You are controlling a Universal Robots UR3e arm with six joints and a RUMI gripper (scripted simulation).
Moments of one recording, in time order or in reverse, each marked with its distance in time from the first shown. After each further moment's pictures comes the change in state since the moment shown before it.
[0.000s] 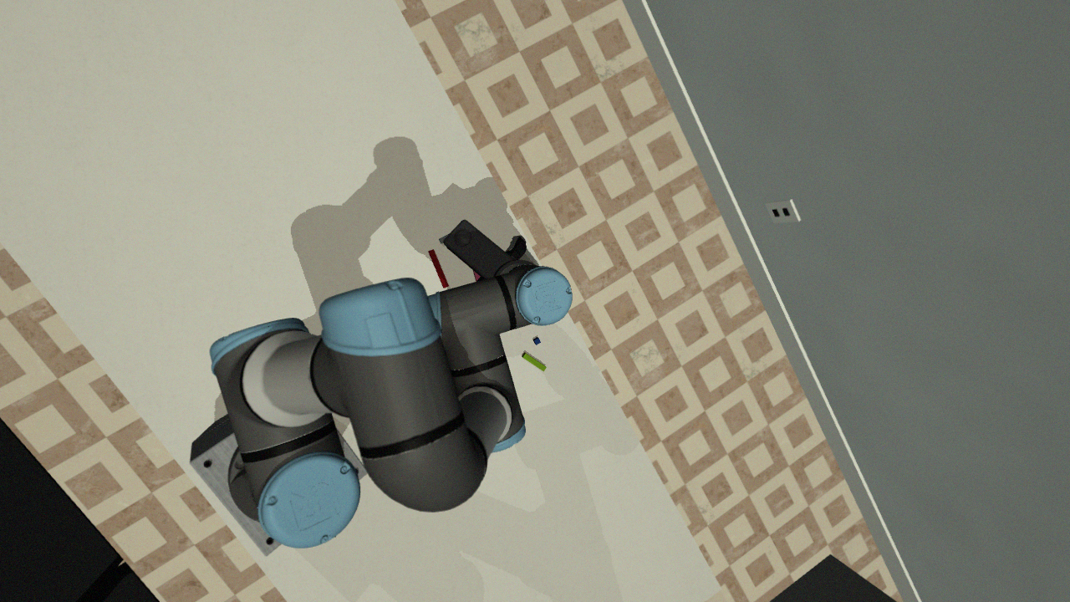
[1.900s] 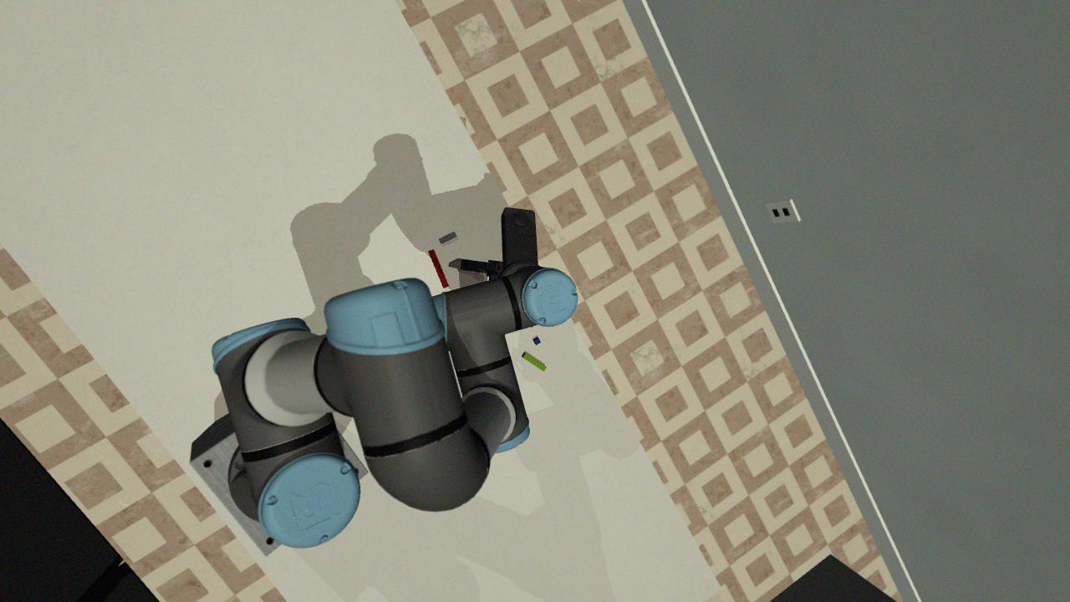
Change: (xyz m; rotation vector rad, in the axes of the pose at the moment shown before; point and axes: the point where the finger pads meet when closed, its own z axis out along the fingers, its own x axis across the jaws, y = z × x) arm 0.016 0.012 0.000 0.000 0.000 0.907
